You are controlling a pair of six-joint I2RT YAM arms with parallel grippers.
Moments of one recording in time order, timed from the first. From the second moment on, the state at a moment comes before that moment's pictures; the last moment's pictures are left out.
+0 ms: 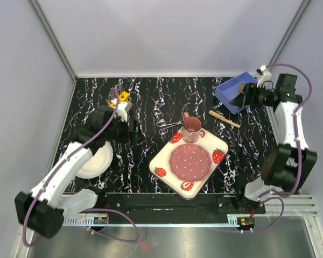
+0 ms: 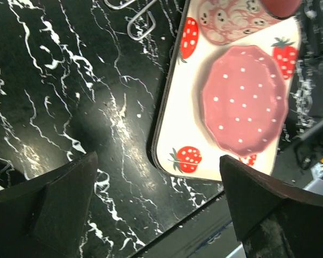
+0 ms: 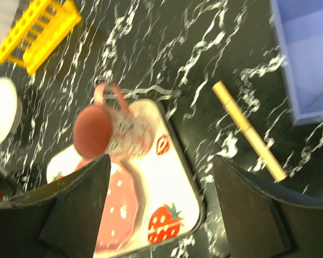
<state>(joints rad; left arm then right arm) -0.36 0.99 0.89 -0.61 0.37 -0.30 -0.30 1.59 1.46 -0.70 -0.84 -0.16</state>
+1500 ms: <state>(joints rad) -0.56 2.27 1.92 -0.83 0.19 0.02 -0.30 1.26 1.09 -0.59 -1.11 -0.18</state>
